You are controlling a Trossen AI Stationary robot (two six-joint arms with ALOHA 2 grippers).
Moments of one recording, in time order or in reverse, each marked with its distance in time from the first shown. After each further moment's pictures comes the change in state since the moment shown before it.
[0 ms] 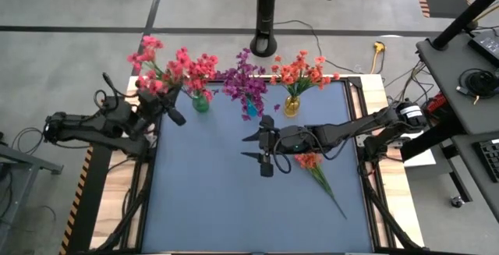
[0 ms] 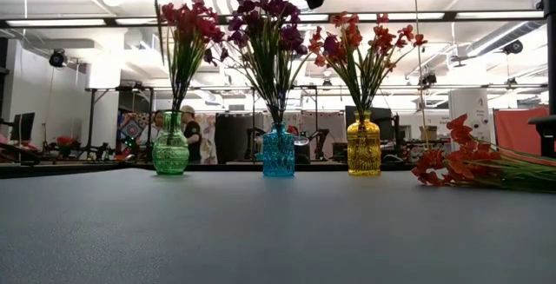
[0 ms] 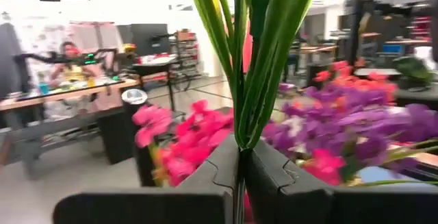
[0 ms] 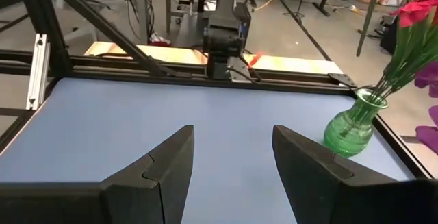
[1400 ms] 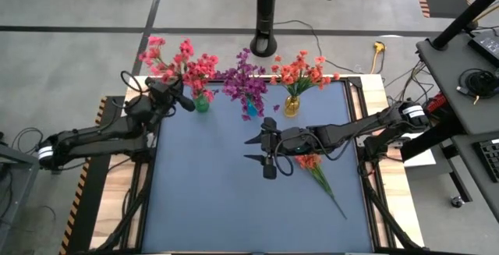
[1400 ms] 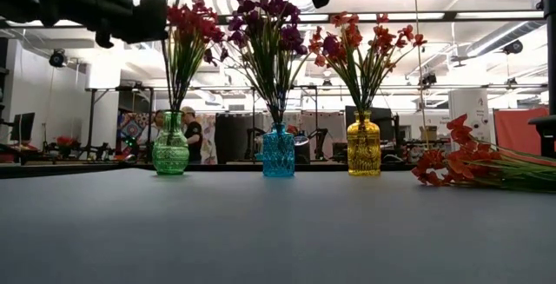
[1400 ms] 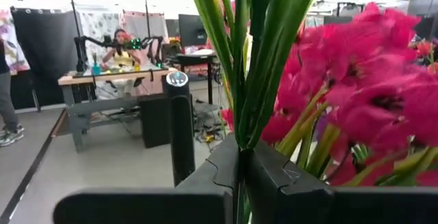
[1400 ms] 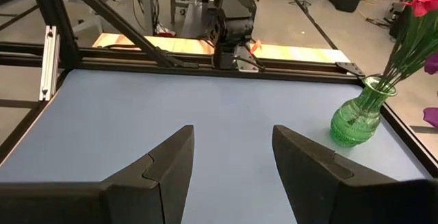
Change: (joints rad) left arm 0.488 0.064 -0.290 0.338 0.300 -0.086; right arm 0.016 -0.024 0.000 -0.066 -0.003 0.034
